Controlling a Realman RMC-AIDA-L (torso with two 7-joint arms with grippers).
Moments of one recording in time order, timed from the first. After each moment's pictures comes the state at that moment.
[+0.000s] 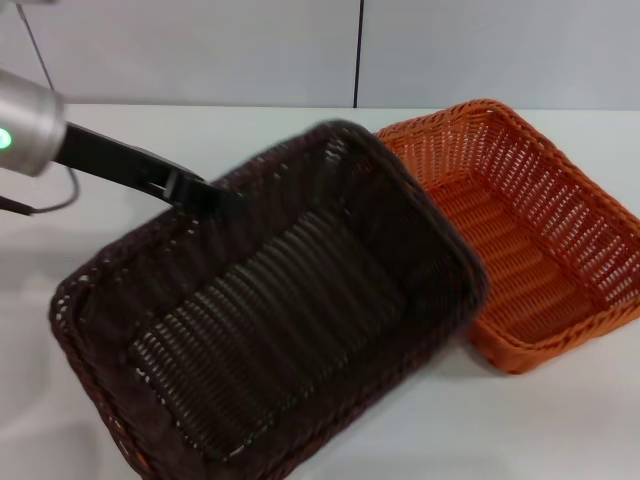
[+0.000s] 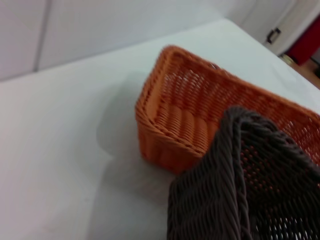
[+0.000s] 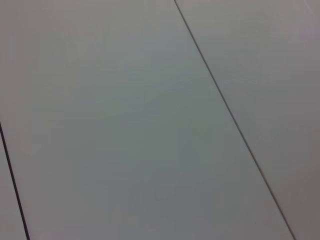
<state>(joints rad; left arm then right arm) -0.74 -1.95 -2.27 -1.06 2.26 -1.66 0.85 0.38 2.05 -0.26 -0.18 -0.63 -1.29 0.56</state>
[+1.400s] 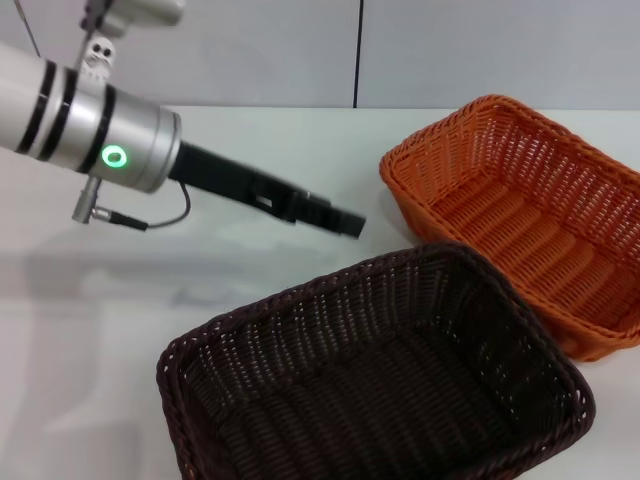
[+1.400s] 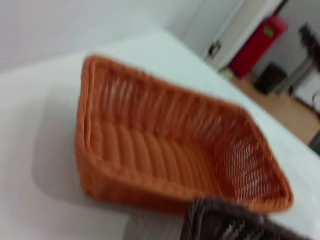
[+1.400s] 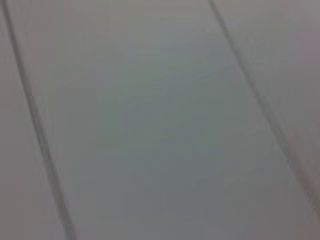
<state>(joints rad) -0.84 -2.05 -2.22 -0.90 2.24 -1.60 0.90 0.35 2.04 -0.34 -0.19 -0.66 -1.27 0.59</state>
